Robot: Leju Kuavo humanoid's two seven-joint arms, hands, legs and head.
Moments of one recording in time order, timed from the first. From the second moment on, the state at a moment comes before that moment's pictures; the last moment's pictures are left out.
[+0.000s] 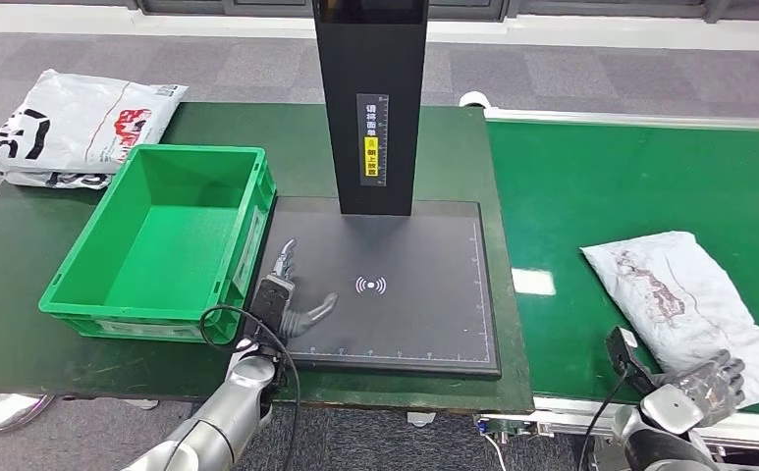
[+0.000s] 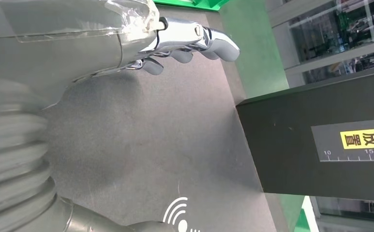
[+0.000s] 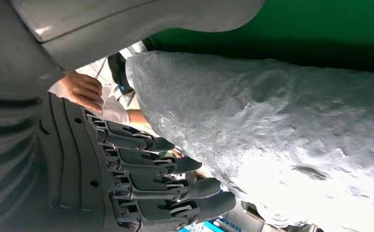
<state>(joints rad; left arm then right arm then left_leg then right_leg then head) -0.50 -0.25 -0.18 -0.58 -0.09 0.33 -0.67 -0.45 -0.17 -0.20 -0.29 1.55 -0.40 0.57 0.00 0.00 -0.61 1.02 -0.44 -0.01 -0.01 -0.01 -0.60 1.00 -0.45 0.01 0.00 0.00</state>
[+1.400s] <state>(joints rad) -0.50 -0.25 -0.18 -0.57 -0.06 0.32 -0.66 -0.49 -0.15 -0.26 -0.29 1.51 -0.46 0.44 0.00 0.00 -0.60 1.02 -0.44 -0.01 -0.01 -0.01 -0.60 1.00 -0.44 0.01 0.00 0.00</state>
